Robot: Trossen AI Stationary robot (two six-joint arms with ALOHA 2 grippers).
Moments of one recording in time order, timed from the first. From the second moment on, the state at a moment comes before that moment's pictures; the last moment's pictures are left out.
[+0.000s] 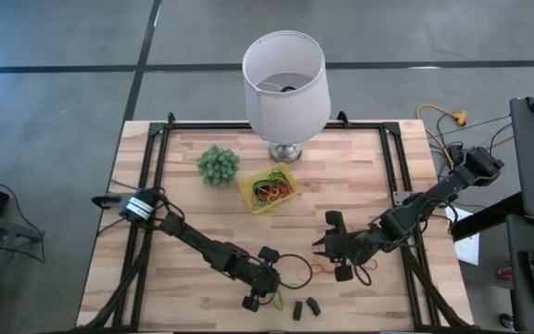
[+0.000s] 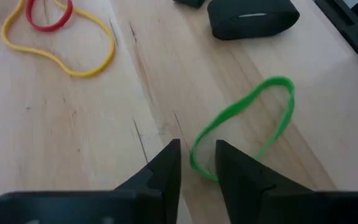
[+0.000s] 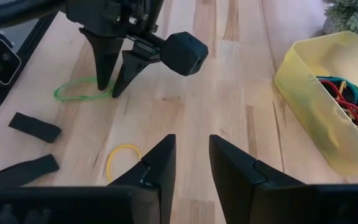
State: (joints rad) left arm -0.48 2.06 1.24 0.00 -0.05 -0.10; right arm 0.58 1.34 0.82 -0.26 0.40 0.28
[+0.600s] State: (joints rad) left arm -0.48 1.96 1.26 -0.13 -0.18 -0.04; right arm 0.58 1.34 0.82 -0.26 0.40 0.28
